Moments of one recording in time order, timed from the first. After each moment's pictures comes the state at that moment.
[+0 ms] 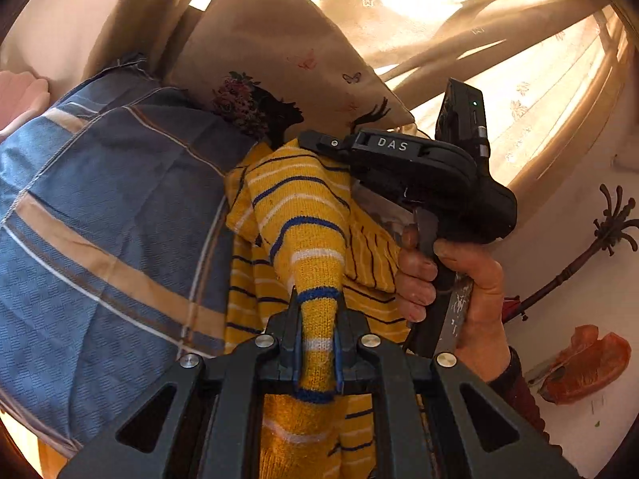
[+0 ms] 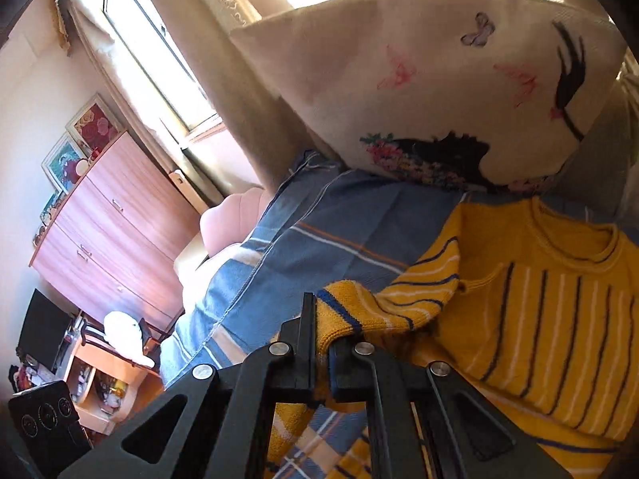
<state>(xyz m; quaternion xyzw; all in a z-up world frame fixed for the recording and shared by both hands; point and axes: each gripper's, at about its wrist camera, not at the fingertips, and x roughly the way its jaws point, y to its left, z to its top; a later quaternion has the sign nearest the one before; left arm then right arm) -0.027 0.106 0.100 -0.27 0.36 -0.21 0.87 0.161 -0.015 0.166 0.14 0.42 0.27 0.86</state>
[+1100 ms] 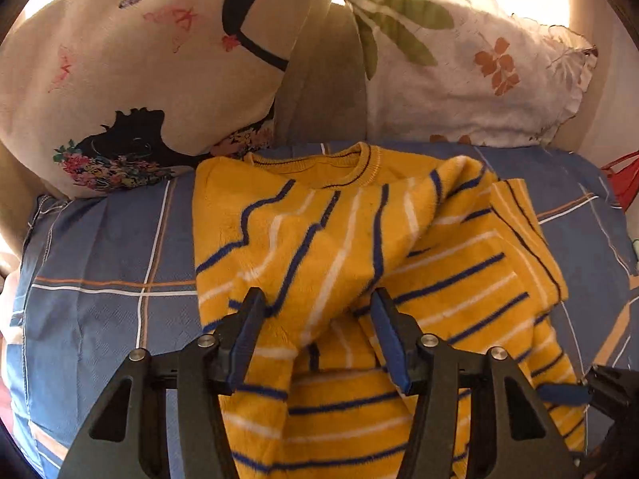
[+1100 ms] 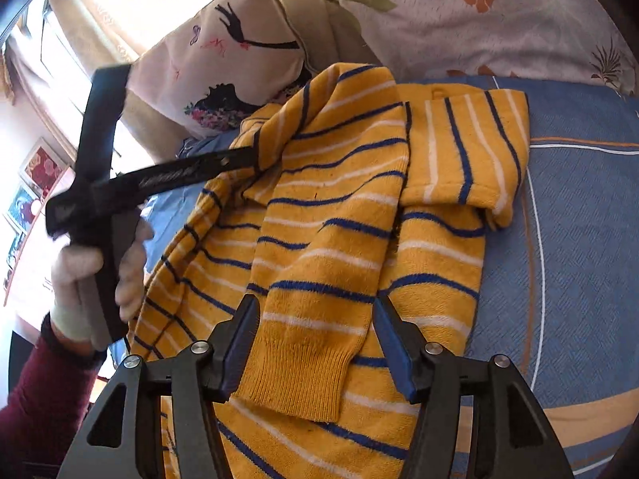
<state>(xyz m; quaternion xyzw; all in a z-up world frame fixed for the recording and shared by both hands) 0.165 -0.077 0.045 0.07 0.45 -0.12 0.88 0.007 -0.204 0.050 0.18 0.46 0.18 0.85</state>
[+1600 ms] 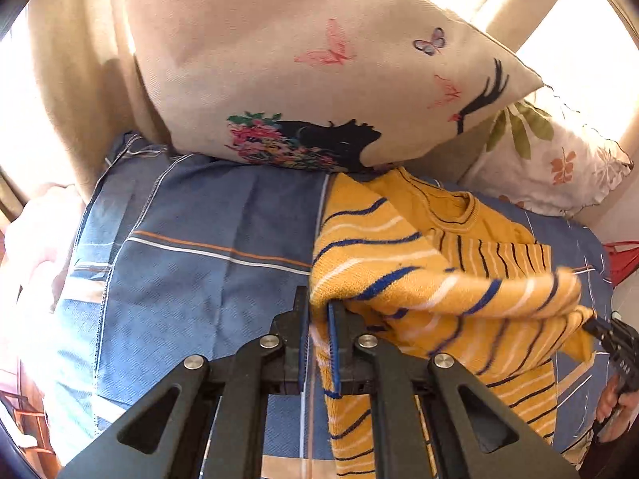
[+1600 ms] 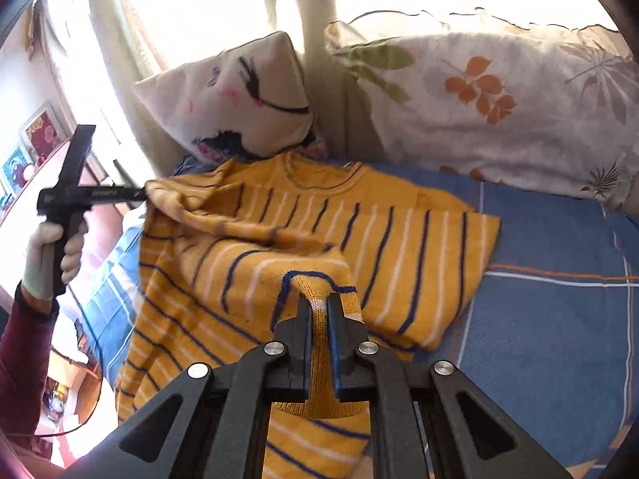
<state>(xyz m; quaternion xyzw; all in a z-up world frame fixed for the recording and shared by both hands) 0.156 0.094 0.111 -0.04 0.48 -0.05 0.87 0.060 -0.258 0.124 0.12 0.43 0.13 0.89</state>
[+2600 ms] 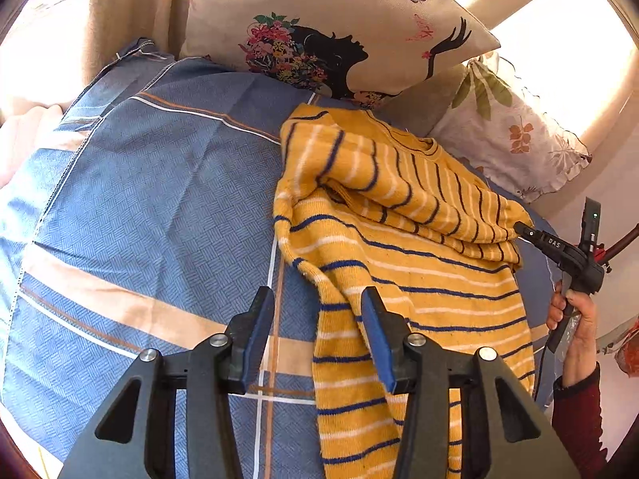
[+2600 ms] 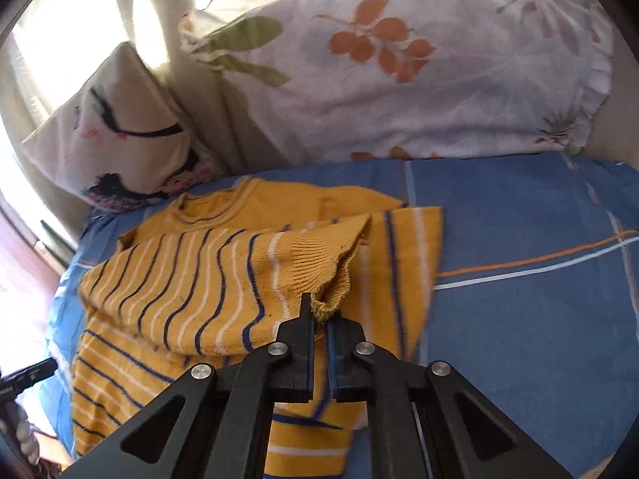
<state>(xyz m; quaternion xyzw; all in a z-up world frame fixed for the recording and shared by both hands) 0.032 0.109 0.058 -0.14 0.48 -0.12 0.86 0.116 -0.293 0.076 0.15 0.44 -0.04 0.88</state>
